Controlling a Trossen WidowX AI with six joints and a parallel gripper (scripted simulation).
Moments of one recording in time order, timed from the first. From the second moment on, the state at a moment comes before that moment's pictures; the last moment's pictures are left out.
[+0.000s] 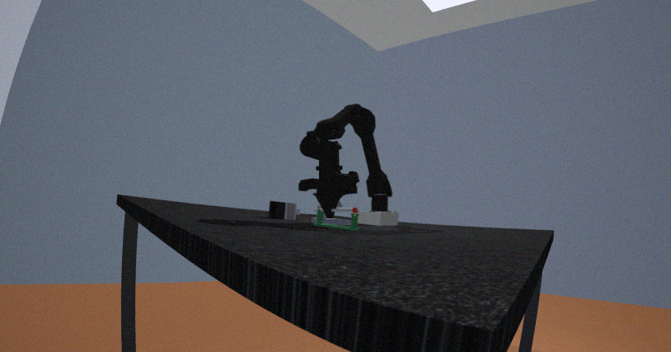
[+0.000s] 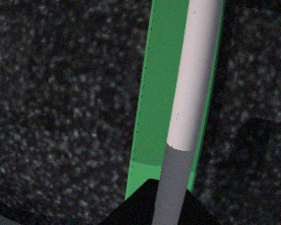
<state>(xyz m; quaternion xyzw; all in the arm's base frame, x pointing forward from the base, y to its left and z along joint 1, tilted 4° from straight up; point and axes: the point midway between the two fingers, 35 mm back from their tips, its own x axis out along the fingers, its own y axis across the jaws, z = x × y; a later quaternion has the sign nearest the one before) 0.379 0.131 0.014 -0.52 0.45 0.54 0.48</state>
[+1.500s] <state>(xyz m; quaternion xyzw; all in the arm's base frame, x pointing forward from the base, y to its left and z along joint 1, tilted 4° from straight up) 0.372 0.131 0.031 -0.51 0.46 0.55 0.47</state>
